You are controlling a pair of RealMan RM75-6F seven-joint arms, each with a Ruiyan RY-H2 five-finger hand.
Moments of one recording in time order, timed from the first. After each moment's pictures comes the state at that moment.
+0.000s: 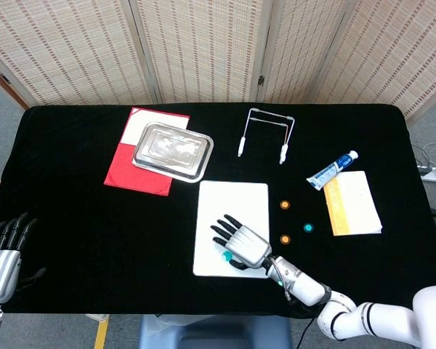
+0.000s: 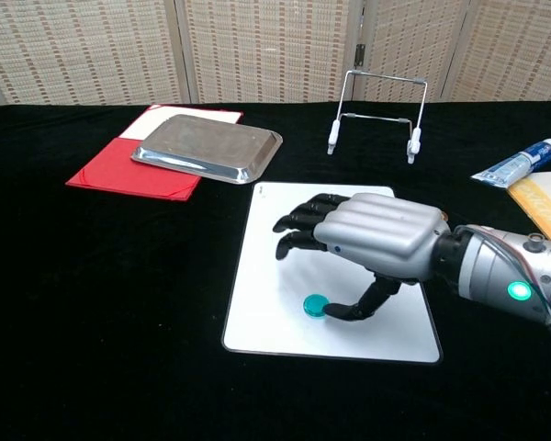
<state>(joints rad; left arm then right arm) -0.08 -1.14 -0.03 -1.61 1.53 1.51 0.14 0.69 -1.62 0.08 -1.45 -1.57 0.85 -0.38</state>
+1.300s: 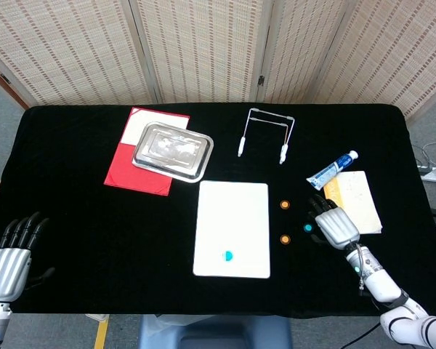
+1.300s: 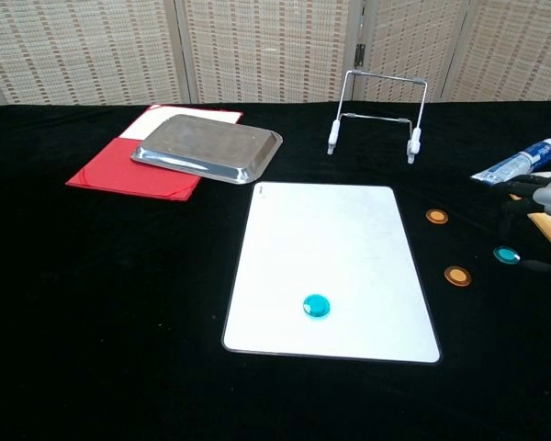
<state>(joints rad) -0.10 -1.14 -0.02 -1.63 1.55 1.49 0.16 0.49 -1.44 -0.01 -1.15 -1.49 1.01 -0.10</state>
